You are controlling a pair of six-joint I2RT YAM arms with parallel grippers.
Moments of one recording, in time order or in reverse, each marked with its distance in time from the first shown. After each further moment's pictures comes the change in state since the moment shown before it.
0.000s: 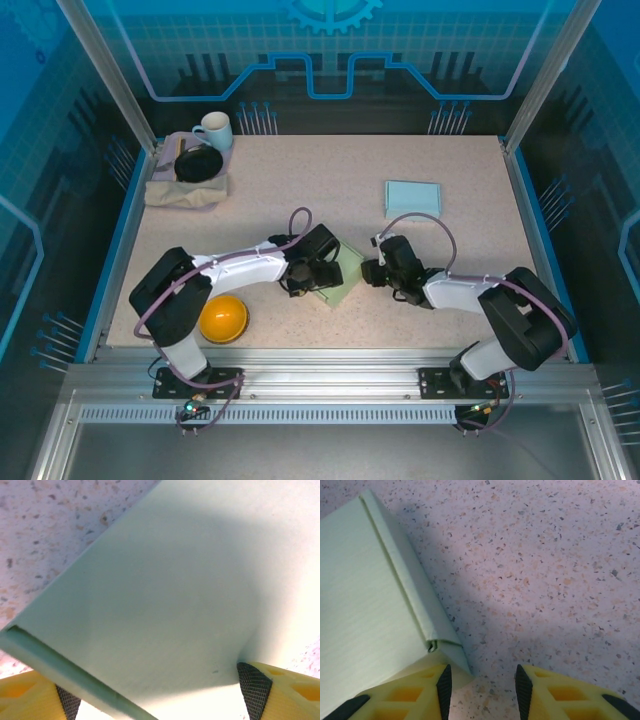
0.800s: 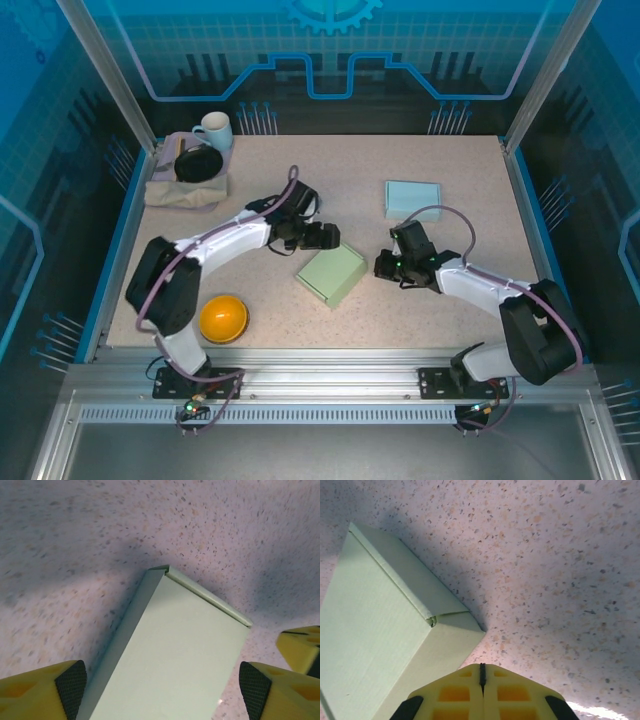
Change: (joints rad) left arm 0.232 0.075 0.201 0.069 0.197 0.506; right arm -0.118 -0.092 0.129 -0.371 -0.244 0.354
